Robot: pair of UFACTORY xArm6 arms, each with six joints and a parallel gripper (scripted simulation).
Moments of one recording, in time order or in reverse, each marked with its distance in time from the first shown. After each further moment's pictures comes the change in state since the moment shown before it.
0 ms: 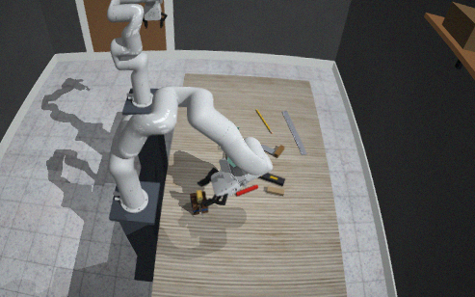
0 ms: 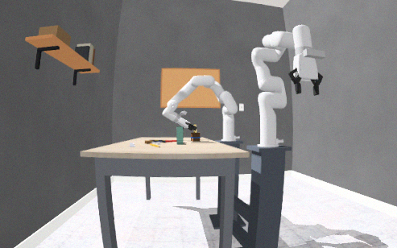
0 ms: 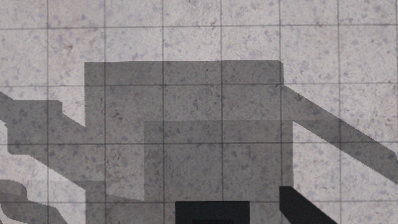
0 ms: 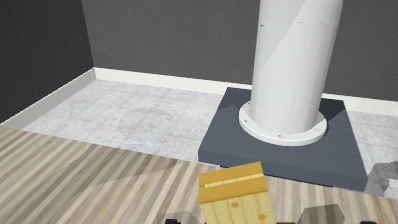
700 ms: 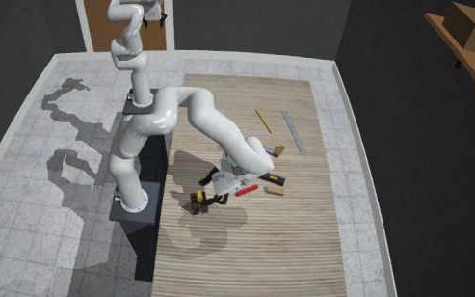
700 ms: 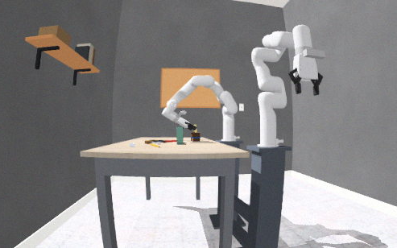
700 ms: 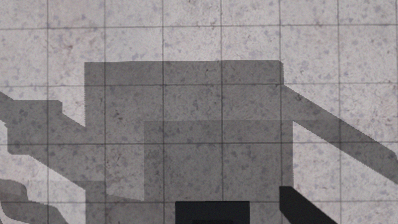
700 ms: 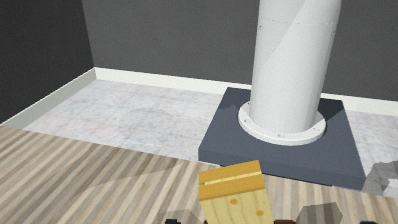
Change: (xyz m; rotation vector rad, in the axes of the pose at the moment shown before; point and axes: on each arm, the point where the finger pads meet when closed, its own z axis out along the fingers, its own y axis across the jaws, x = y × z) left arm 0.000 0.000 0.000 0.000 0.000 0.000; right arm 0.000 0.000 -0.004 0.000 -0.001 0.000
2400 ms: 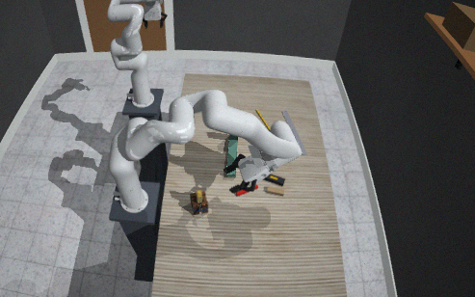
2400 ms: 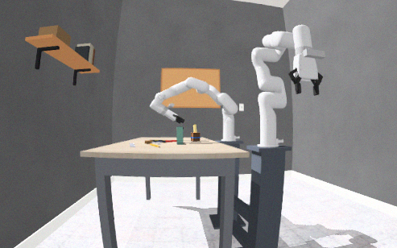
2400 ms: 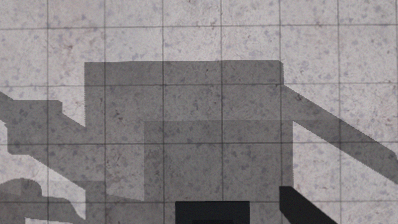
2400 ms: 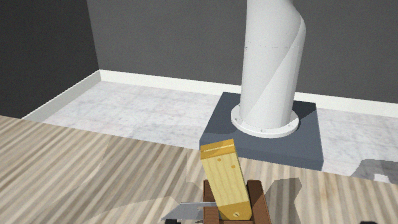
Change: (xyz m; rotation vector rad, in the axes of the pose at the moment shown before) left arm 0.000 0.000 0.000 0.000 0.000 0.000; right arm 0.000 0.000 -0.116 0.000 0.001 0.000
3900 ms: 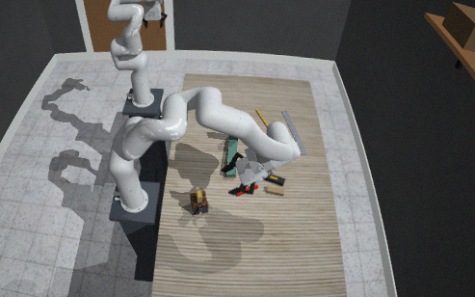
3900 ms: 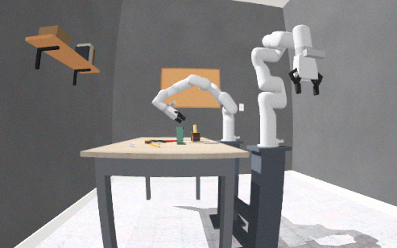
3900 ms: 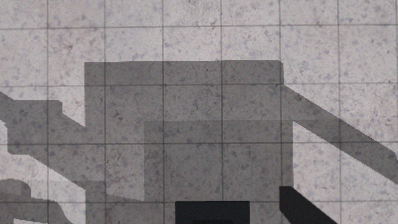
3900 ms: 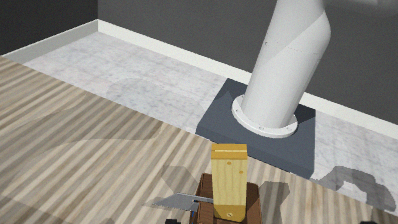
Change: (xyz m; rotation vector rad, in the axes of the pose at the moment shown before) left arm 0.000 0.000 0.000 0.000 0.000 0.000; right arm 0.014 -0.010 0.002 -0.052 -0.095 -0.215
